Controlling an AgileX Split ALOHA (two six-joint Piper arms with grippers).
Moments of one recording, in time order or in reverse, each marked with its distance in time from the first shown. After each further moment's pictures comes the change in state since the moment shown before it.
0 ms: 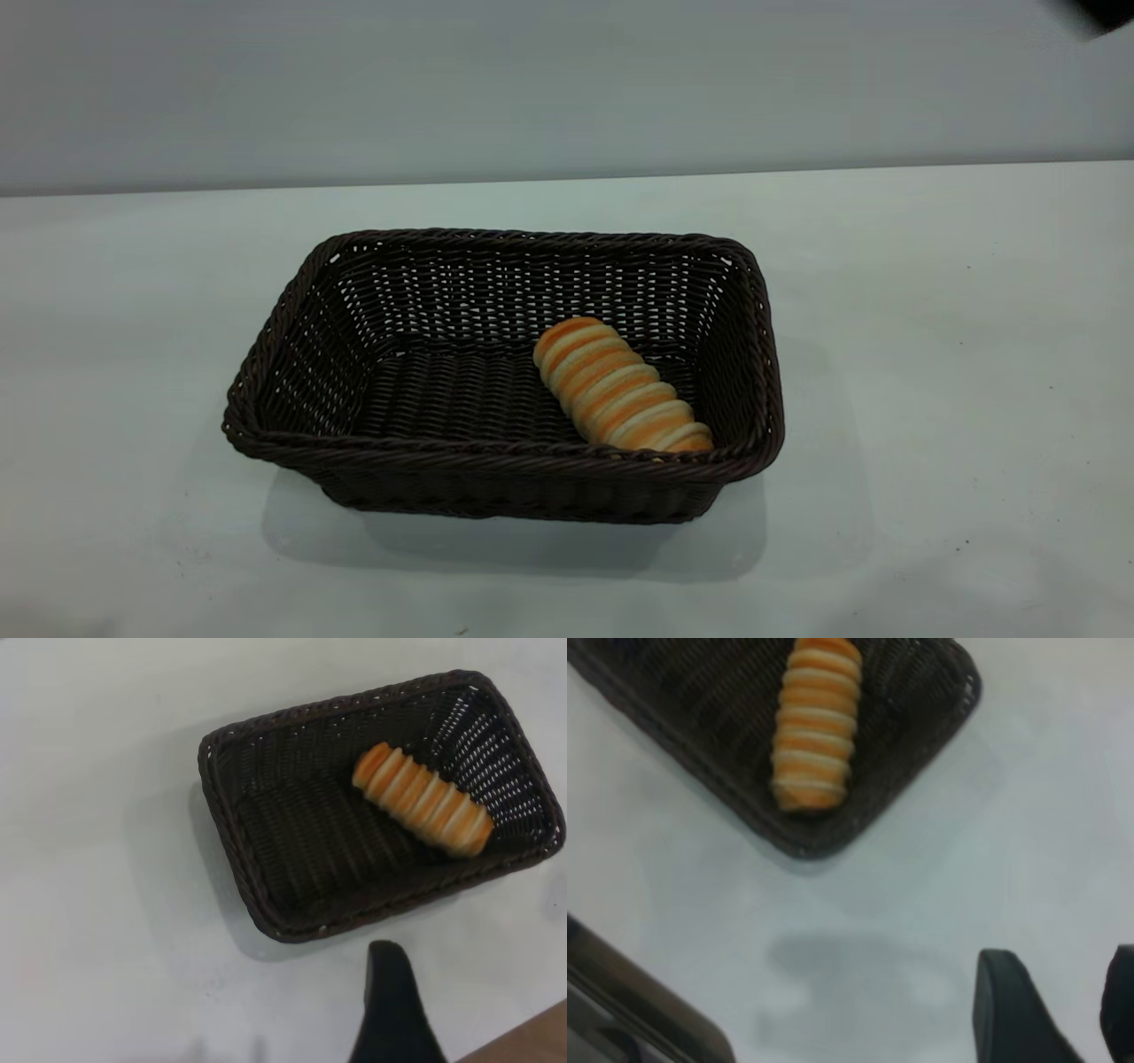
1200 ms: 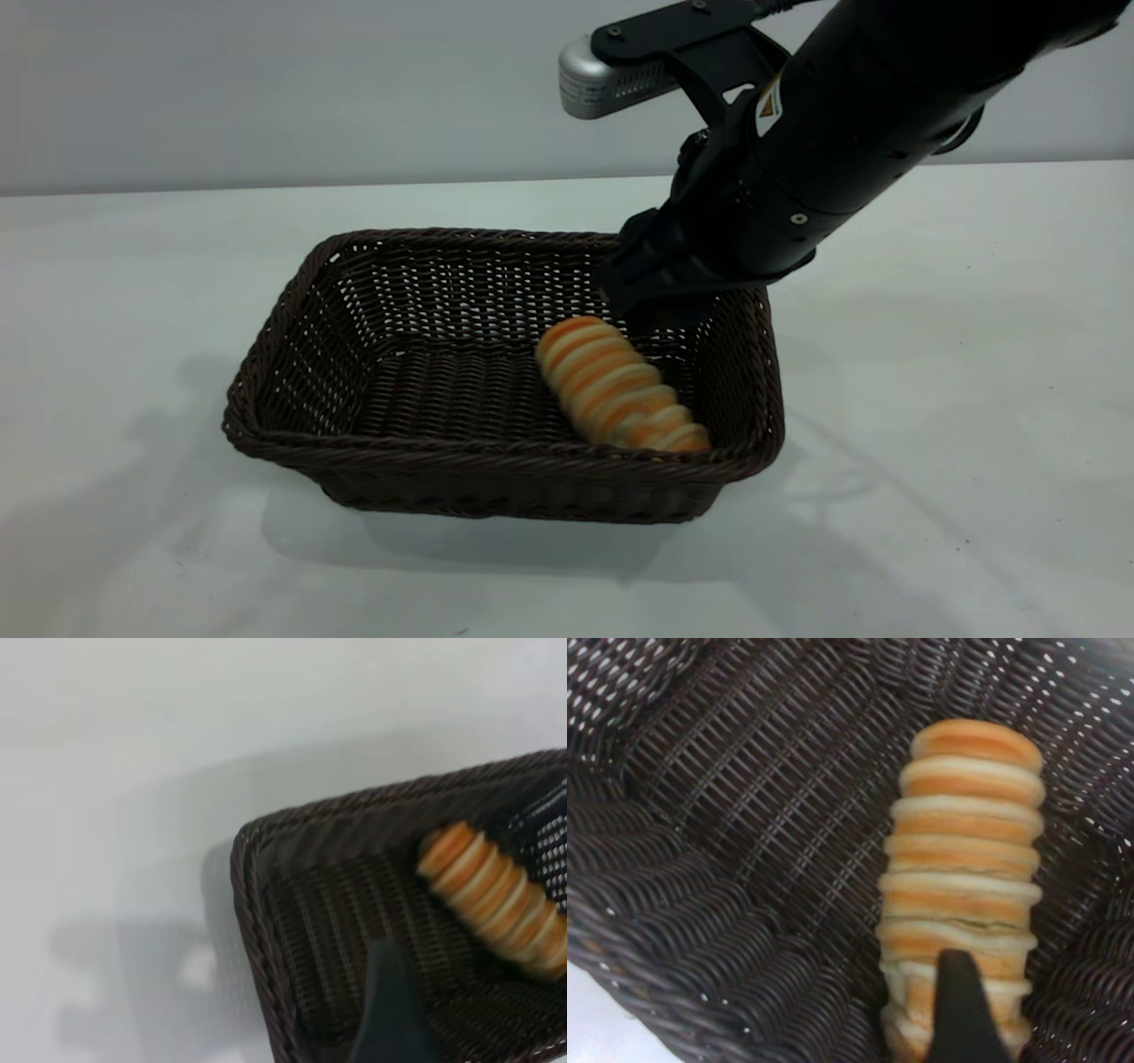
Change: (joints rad) left arm 0.000 0.655 -0.287 -0.076 -0.227 0.041; right arm -0.001 0.785 0.000 0.170 -0.825 -0.003
